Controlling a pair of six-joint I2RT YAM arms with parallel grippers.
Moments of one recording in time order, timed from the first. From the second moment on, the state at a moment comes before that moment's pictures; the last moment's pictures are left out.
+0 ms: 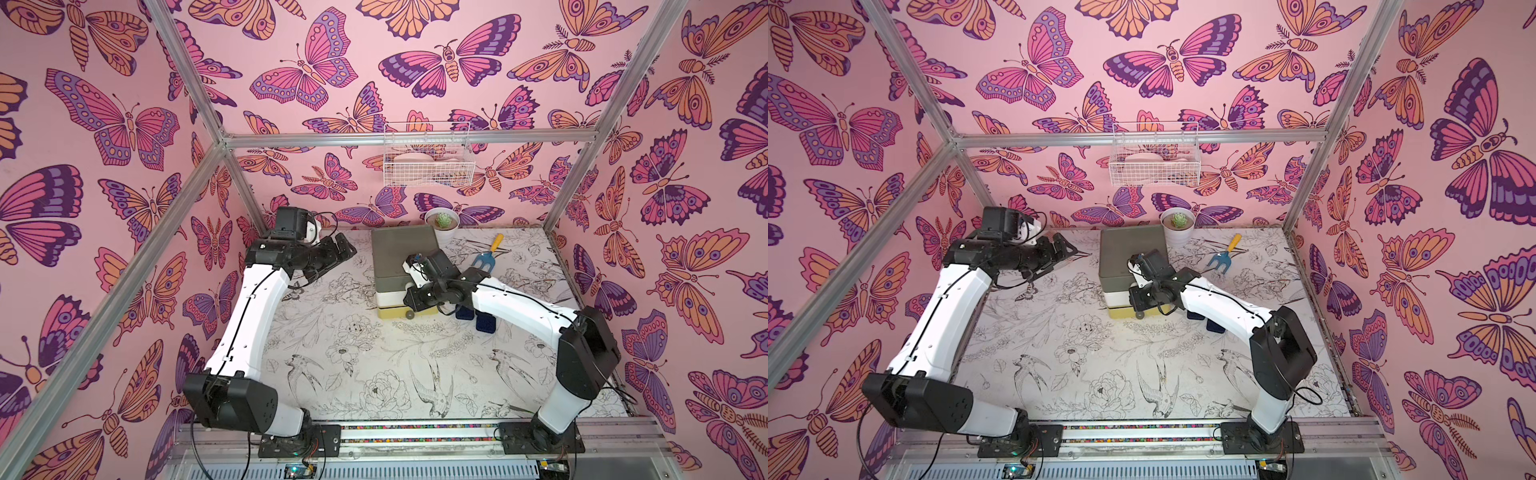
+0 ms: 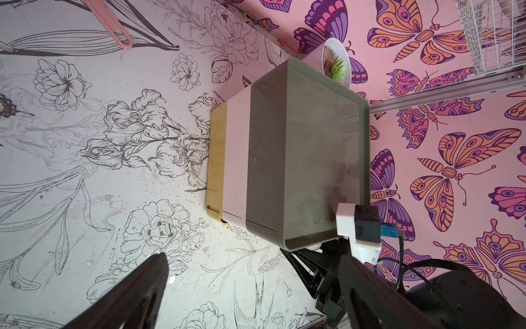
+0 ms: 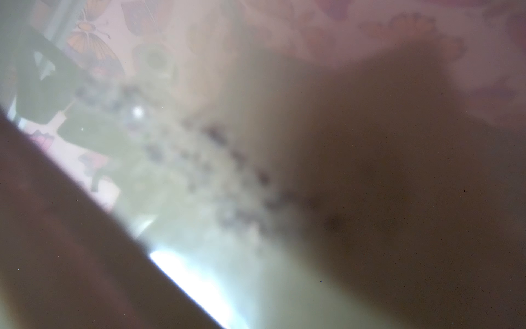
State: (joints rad) left arm -0.11 1.46 1.61 -1.02 0.40 -0.55; right arm 0.79 1.74 1.38 -0.55 -0.20 0.34
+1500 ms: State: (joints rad) left arm -0.10 1.46 1.53 -0.99 0.40 -0.55; right arm 0.51 1.43 0.47 0.84 -0.58 1.47
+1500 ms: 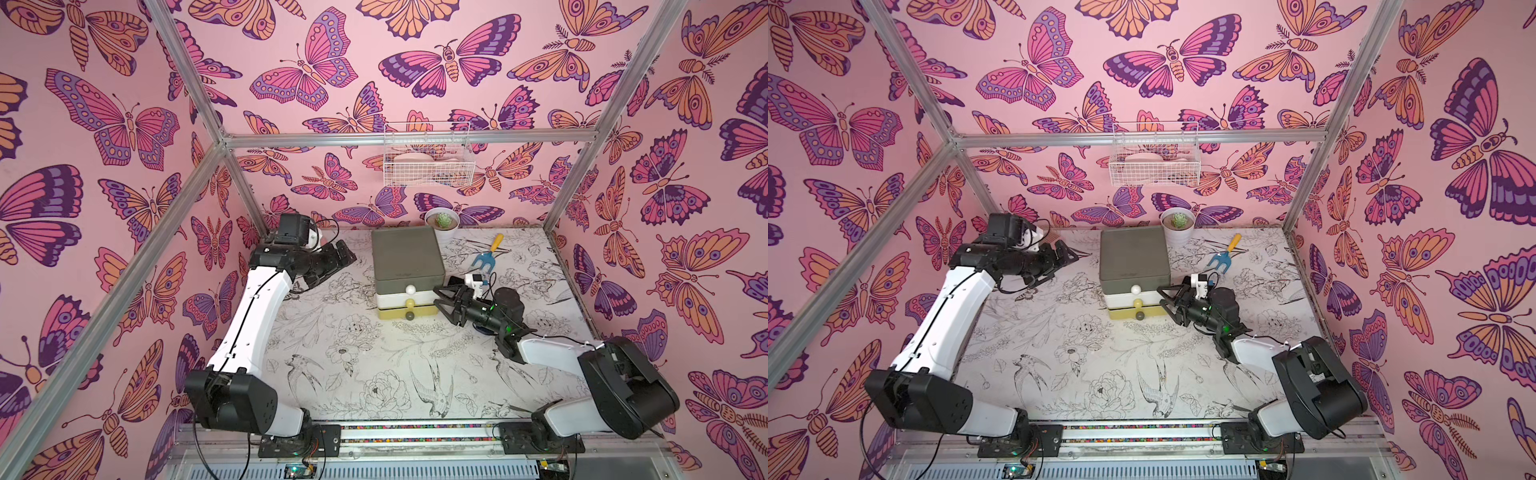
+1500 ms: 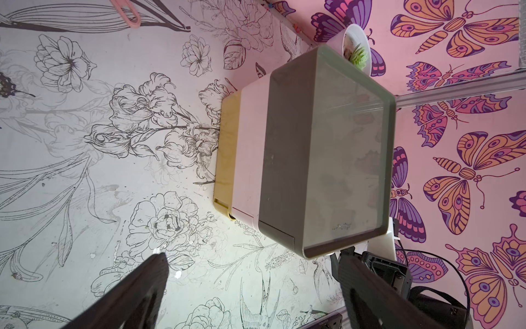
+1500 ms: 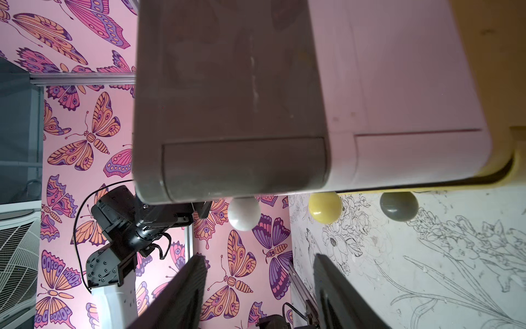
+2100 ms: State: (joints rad) left arm -0.09 1.48 1.56 -0.97 0.45 -0.54; right arm 0.82 1.50 0.38 0.87 -0.11 1.42
